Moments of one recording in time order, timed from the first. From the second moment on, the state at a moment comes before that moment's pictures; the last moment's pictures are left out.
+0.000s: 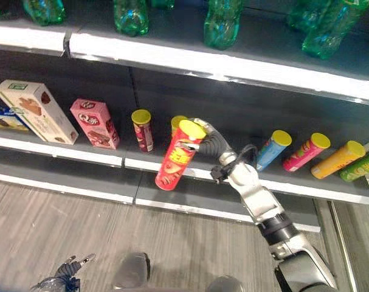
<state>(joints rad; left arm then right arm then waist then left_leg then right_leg) 0.12 0.39 -0.03 1.00 -0.29 0.00 0.05 -0.42 -0.55 0.33 0.05 0.06 -0.01 0.04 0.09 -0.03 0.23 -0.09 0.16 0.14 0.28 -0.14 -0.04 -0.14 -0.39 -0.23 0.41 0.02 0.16</state>
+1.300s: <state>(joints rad) 0.08 0.30 -0.12 0.90 -0.26 -0.03 0.13 -0.78 -0.66 0.32 0.35 -0.42 0.01 -0.36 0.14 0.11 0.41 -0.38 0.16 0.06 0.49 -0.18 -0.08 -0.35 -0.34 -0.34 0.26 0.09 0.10</state>
